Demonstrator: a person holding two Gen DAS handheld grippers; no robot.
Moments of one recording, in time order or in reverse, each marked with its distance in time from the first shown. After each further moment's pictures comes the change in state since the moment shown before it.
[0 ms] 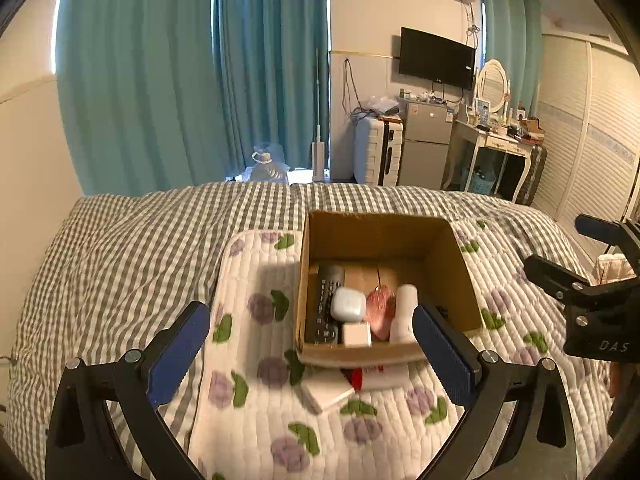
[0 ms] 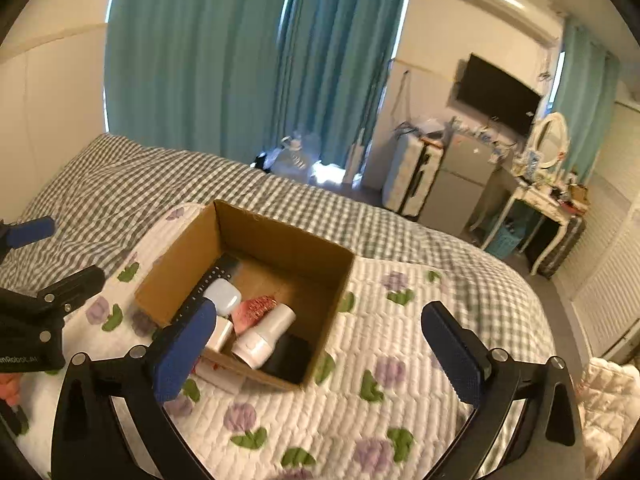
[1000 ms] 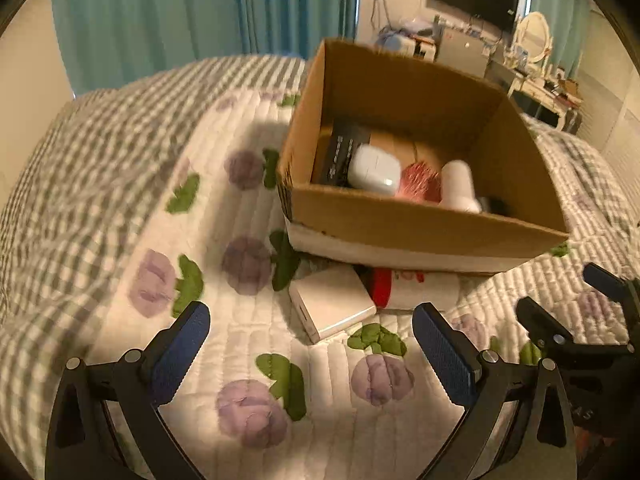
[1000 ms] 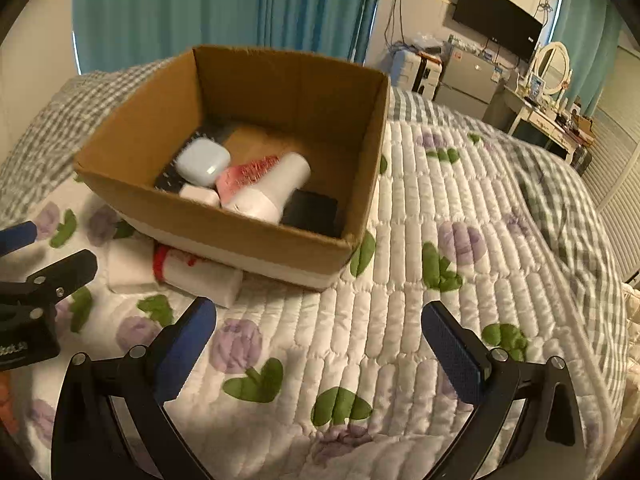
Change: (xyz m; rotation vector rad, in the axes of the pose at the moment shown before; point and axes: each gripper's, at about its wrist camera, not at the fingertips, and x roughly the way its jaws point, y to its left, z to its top) left arm 0.117 -0.007 -0.092 -0.087 0.322 0.052; right arm 0.103 0.026 -0.118 0.079 0.271 0.006
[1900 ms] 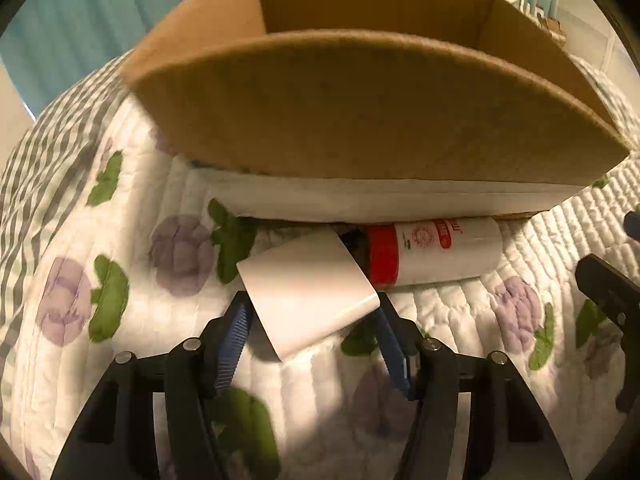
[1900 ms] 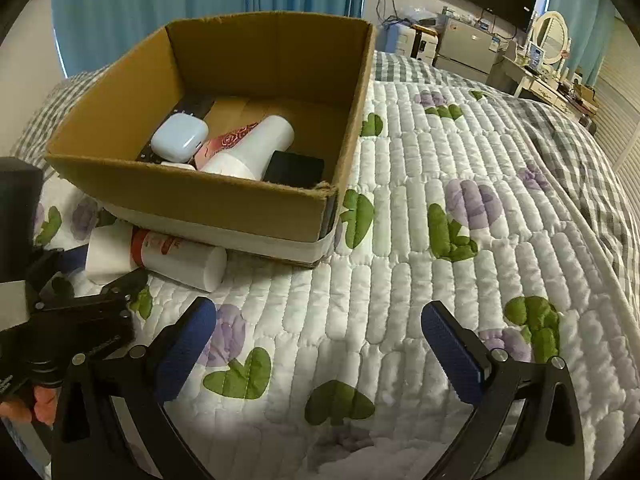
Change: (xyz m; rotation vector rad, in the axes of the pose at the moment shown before) left arm 0.058 -0.022 -0.021 0.164 0.083 0.006; right arm 0.025 -0.016 -0.011 0.072 0.055 0.033
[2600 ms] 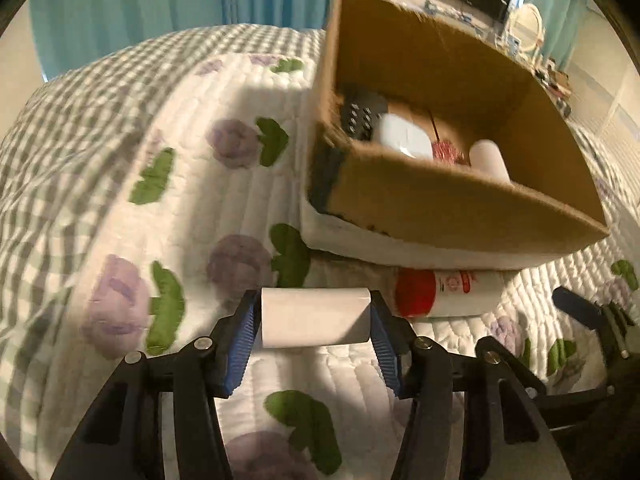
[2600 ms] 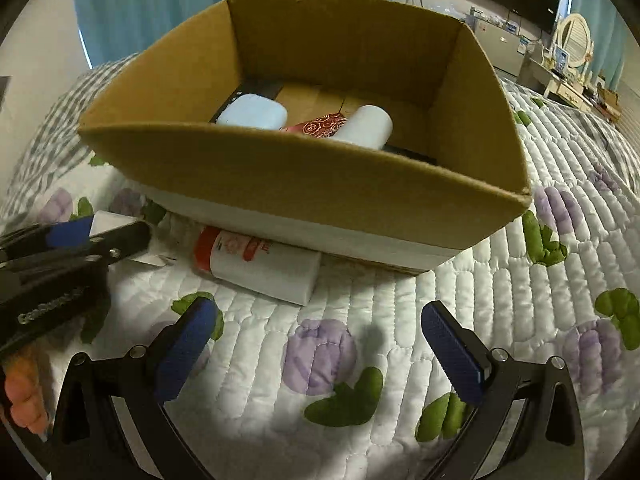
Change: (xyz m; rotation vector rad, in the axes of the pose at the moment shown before) left arm -0.008 0.050 0.021 -0.120 -0.050 -0.087; right arm 0.024 0.065 0.002 -0.030 0.008 0.085
